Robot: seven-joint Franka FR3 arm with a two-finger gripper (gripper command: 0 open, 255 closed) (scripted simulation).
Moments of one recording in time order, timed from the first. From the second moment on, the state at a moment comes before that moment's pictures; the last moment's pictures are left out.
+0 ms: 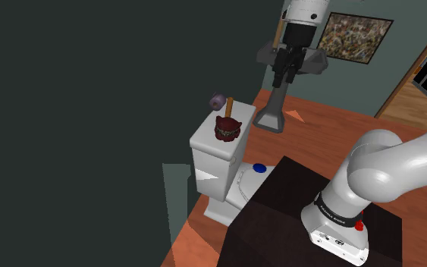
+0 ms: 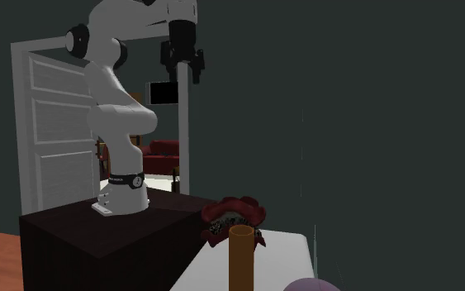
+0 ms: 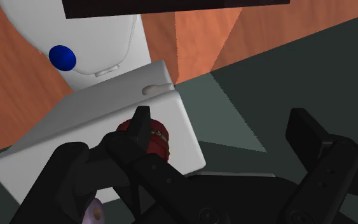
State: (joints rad) arm -0.01 -0.74 -0.07 -2.30 0.06 1.51 0.00
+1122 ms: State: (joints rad) arm -0.02 -0.25 -0.14 -2.23 0.08 1.89 -0.07
